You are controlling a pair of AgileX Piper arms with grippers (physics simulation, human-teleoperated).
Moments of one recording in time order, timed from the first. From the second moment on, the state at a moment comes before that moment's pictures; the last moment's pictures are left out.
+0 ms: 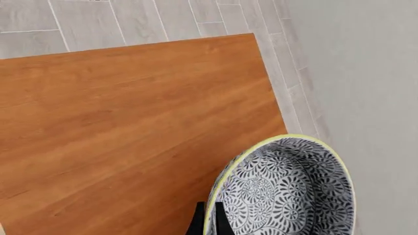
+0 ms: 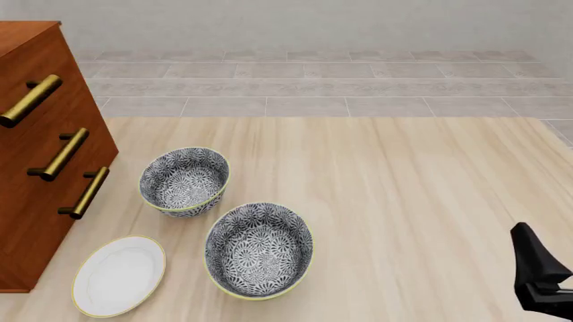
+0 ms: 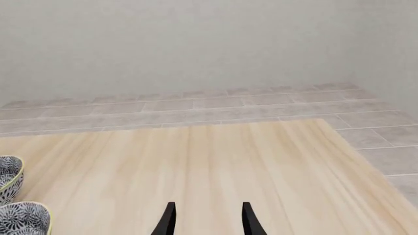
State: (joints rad) left arm 0.55 1.41 -1.56 0.87 -0.84; right arm -0.04 0.02 0.00 0.03 0.04
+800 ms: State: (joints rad) left arm 0.56 1.41 -1.57 0.84 -0.82; right arm -0.04 0.02 0.00 0.04 0.05
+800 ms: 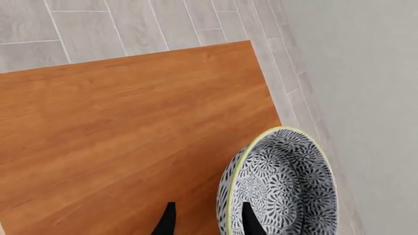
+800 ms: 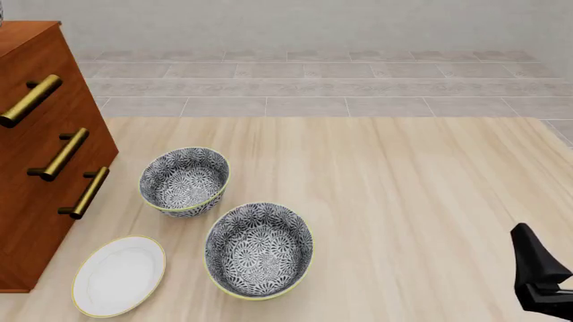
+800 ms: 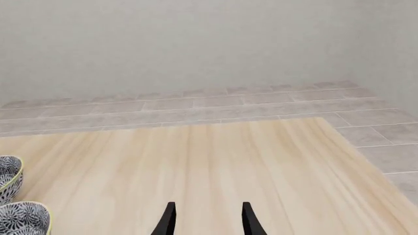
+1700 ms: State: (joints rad) left arm 0.53 1.17 -1.45 0.78 -0.89; right arm -0.05 0.01 0.00 0.04 0.04
